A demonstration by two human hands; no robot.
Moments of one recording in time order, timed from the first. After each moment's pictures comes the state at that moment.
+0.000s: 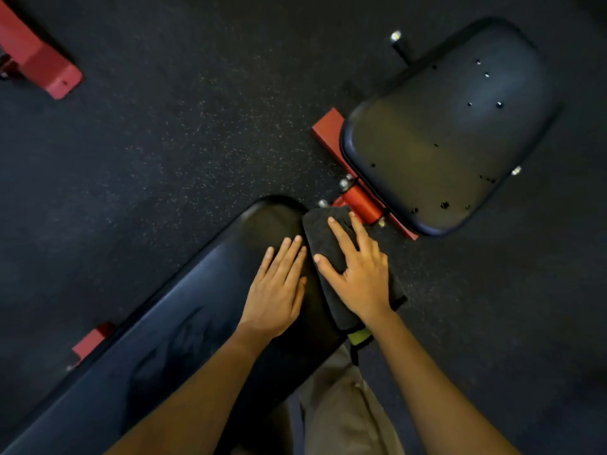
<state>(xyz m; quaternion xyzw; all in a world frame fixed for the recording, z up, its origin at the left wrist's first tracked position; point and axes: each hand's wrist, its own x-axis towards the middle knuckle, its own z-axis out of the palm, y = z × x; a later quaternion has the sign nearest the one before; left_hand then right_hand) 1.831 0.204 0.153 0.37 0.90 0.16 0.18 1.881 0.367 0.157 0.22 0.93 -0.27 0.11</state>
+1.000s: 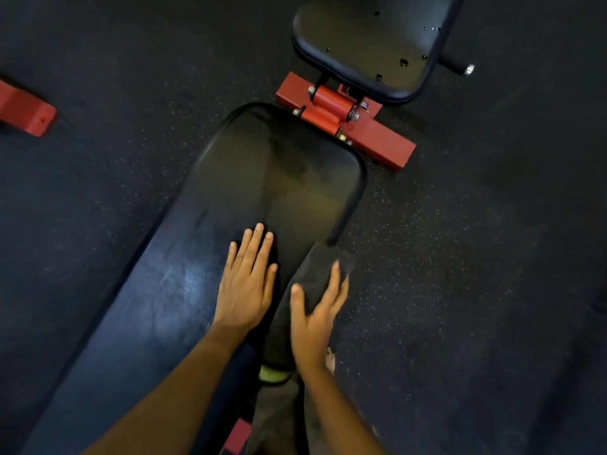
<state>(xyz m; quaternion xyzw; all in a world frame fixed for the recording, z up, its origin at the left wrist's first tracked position) 1.935 0.062 0.142 0.43 0.88 0.16 0.12 2.046 0.105 0.148 0.54 0.65 -0.50 -0.19</state>
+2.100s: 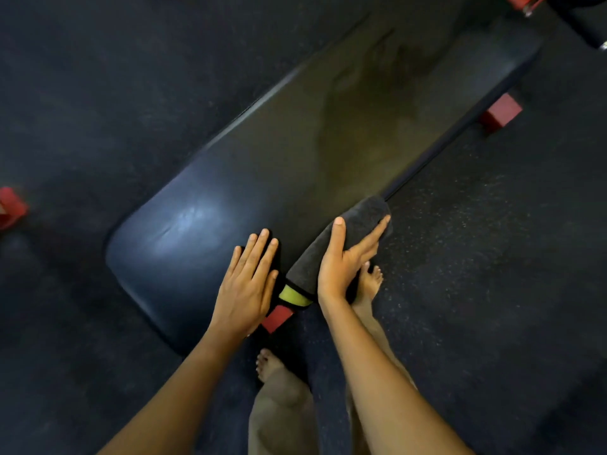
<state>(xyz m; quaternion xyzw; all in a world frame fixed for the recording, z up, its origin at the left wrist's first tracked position) 2.121 -0.300 0.148 0.31 0.92 0.17 0.13 2.131 -0.153 0.166 0.57 0.58 -0.56 -0.16</state>
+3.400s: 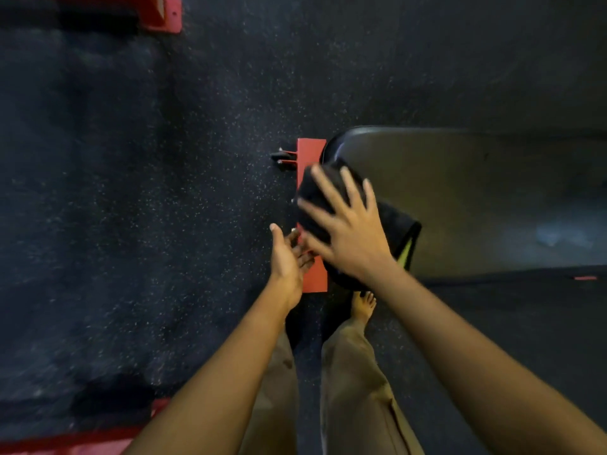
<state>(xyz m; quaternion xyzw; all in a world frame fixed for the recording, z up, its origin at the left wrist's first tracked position) 2.175 -0.469 0.154 -0.52 0.33 0.77 0.18 2.110 -0.362 0.166 -0.36 0.93 -0.05 0.09</state>
